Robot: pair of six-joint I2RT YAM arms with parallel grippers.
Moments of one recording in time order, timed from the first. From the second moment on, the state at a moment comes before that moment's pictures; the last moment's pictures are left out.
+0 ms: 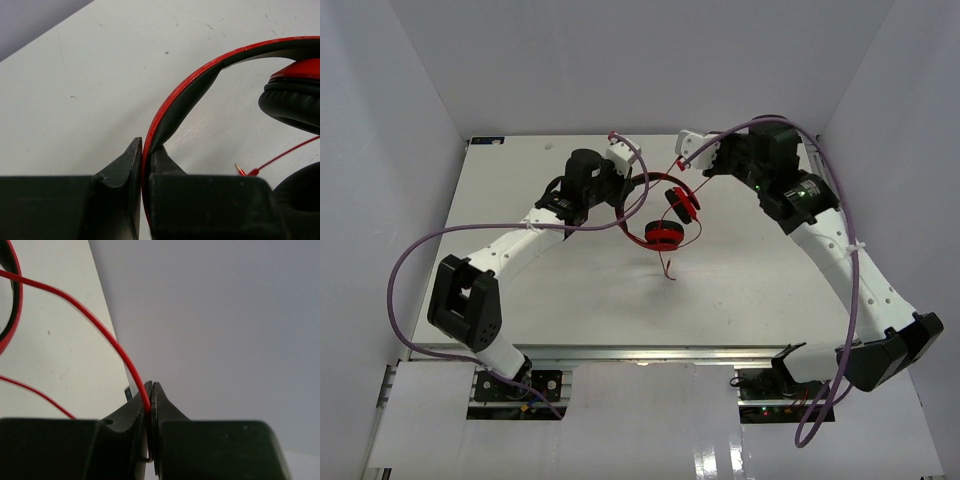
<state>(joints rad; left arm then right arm) -0.51 1.60 1.25 -0.01 0.19 0.12 0.54 1.33 1.55 -0.48 0.00 -1.18</state>
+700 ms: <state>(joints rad) -0.52 1.61 1.17 0.04 0.19 0.20 0.51 1.36 1.75 -0.59 -0.31 -1.07</state>
